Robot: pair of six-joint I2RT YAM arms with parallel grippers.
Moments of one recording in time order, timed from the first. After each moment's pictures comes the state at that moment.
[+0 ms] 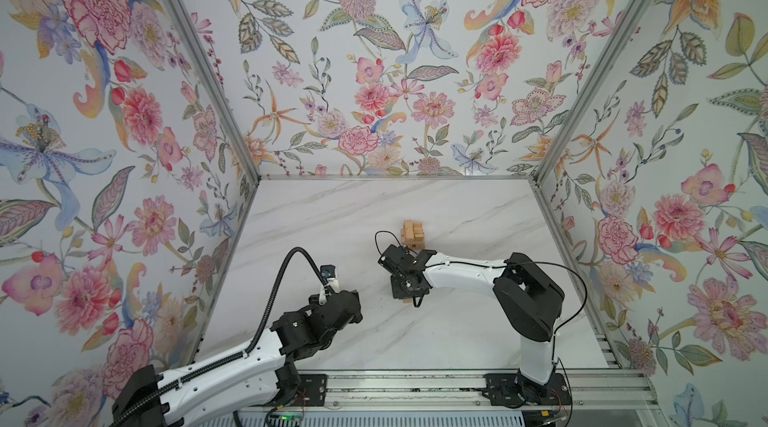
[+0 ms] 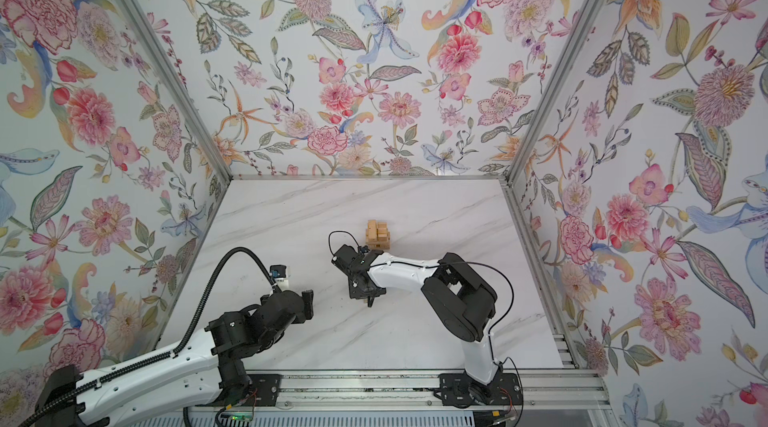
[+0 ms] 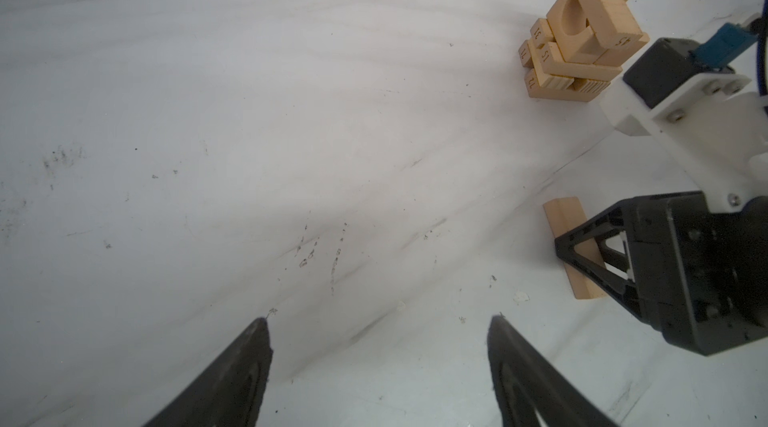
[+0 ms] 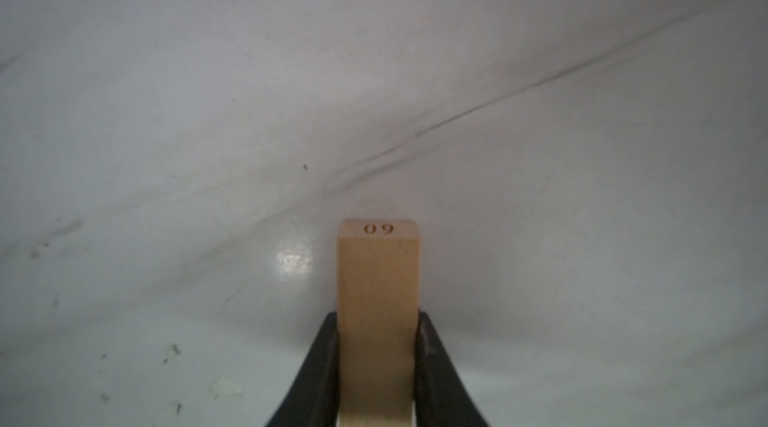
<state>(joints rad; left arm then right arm) -0.99 0.83 0.47 -0.51 -0.60 -0.83 0.96 1.94 1.28 -0.67 0.17 0.76</state>
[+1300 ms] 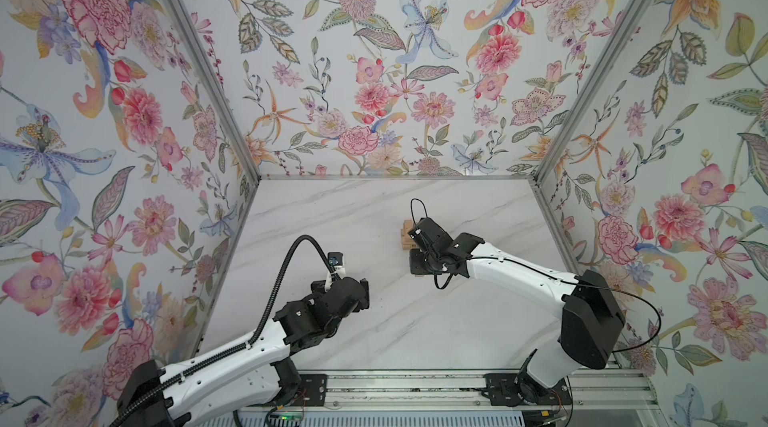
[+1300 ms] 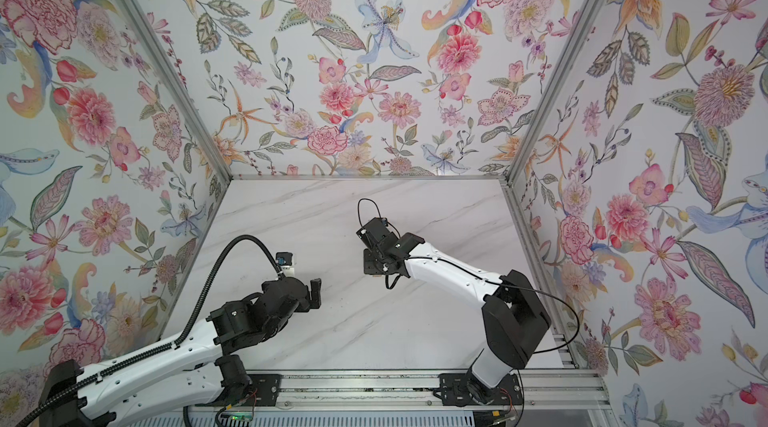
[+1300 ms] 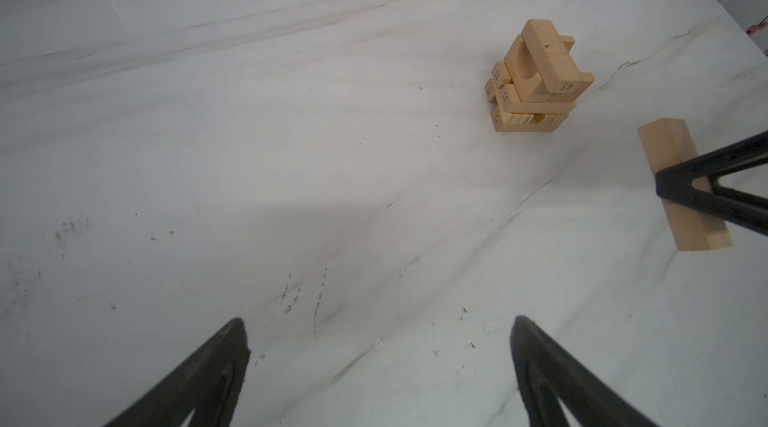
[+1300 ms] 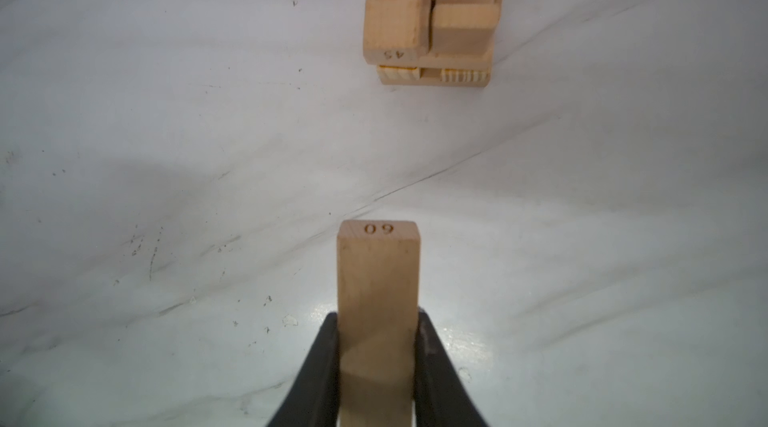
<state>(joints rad) -0.96 0.91 0.61 -0.50 -0.60 -0.71 0.80 1.59 1.23 -0.68 0.14 0.66</state>
